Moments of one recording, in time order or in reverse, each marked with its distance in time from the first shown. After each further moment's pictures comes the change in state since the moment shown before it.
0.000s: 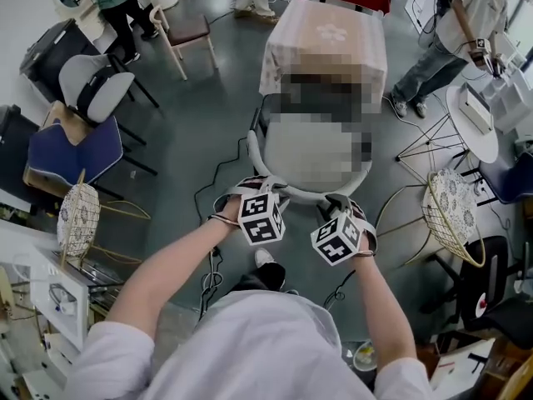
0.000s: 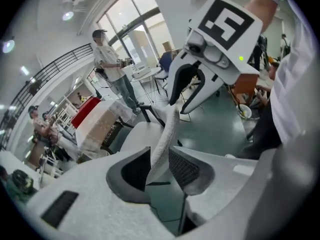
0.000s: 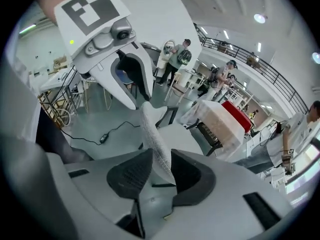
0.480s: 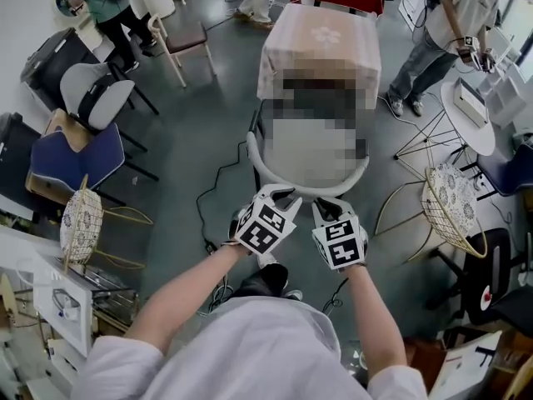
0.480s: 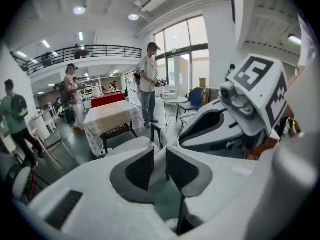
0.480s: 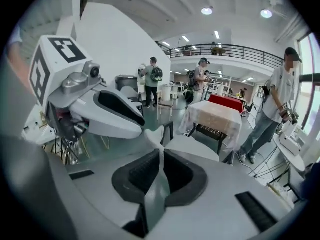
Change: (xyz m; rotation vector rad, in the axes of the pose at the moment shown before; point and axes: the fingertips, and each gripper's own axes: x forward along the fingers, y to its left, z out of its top) left arm -0.044 -0.011 0.045 -0.542 -0.282 0.075; right arm -0.043 0.010 0.024 0.420 -0.218 -0.001
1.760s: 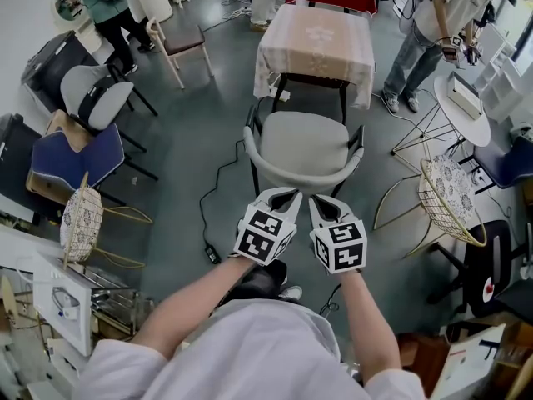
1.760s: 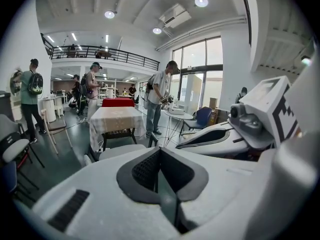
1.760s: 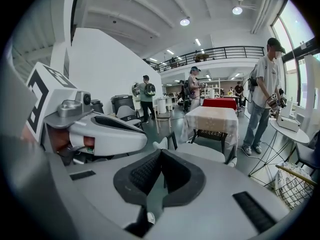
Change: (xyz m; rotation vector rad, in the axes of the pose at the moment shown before) left arm -0.033 -0.041 0.023 -0.211 -0.169 0.063; right arm -0.052 0.019 0.009 0.181 -0.165 0.008
